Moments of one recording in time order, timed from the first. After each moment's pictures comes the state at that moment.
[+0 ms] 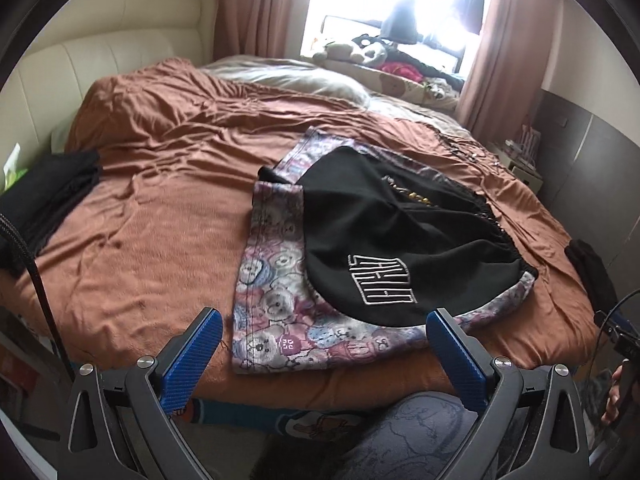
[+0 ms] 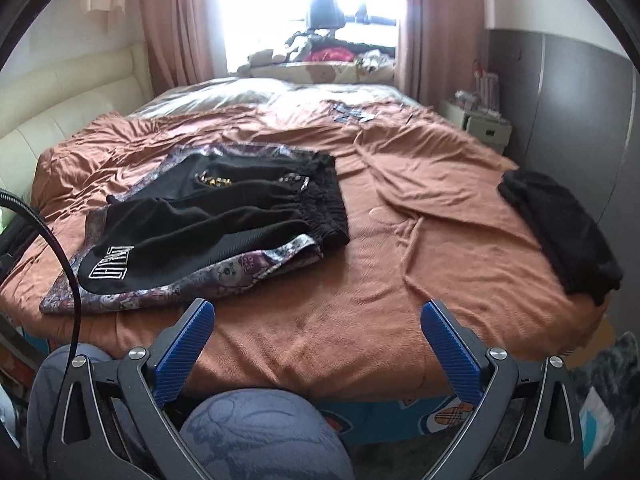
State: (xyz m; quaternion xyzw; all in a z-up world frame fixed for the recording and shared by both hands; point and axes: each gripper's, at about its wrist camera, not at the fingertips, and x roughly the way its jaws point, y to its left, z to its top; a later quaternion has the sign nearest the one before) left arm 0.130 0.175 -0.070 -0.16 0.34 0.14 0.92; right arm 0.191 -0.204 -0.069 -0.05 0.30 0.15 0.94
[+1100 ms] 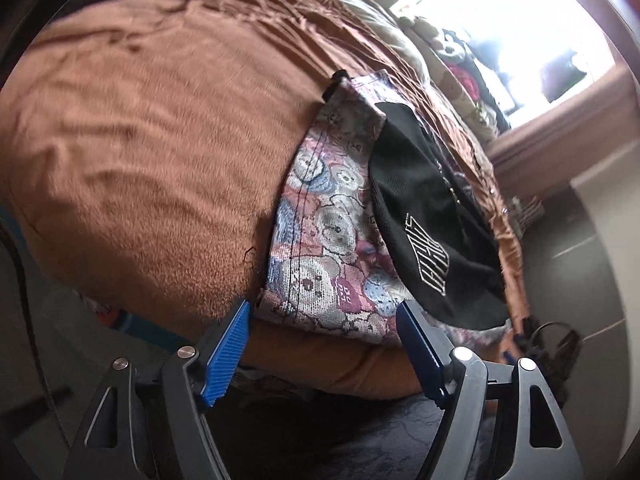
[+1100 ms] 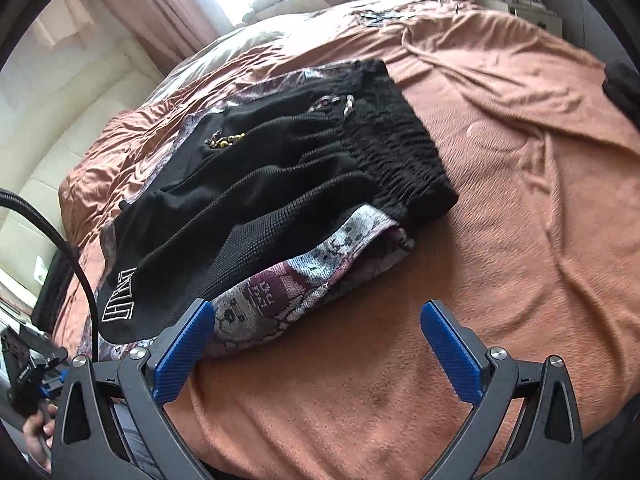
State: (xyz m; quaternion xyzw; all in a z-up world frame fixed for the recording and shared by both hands) left arm 0.119 0.254 -0.171 -0.44 0.37 0.11 0.82; right arm 0.345 -0.179 -0.126 0.07 0.44 0.24 0.86
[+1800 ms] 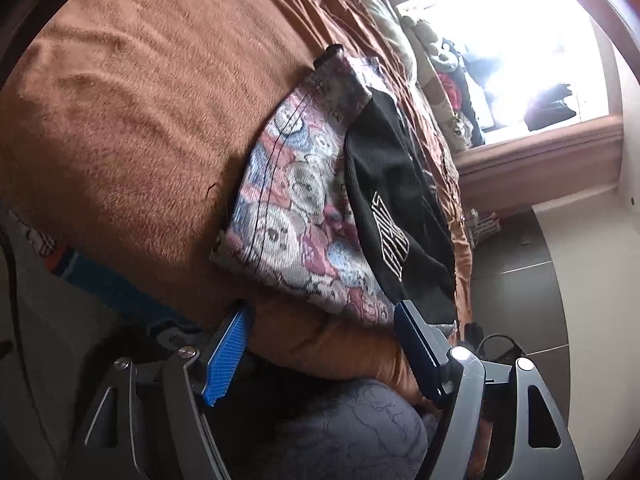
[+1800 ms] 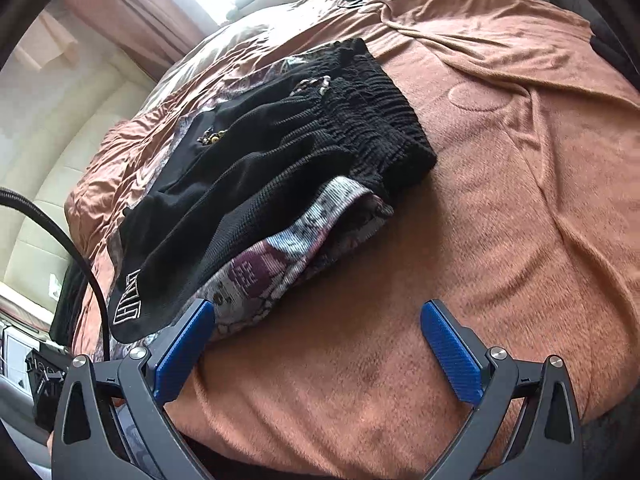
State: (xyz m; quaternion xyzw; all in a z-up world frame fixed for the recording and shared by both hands) left arm 0.110 0.248 -0.183 -0.52 0.34 0.04 0.78; right arm 0.346 -0.196 -0.132 0.13 0.47 0.24 0.84
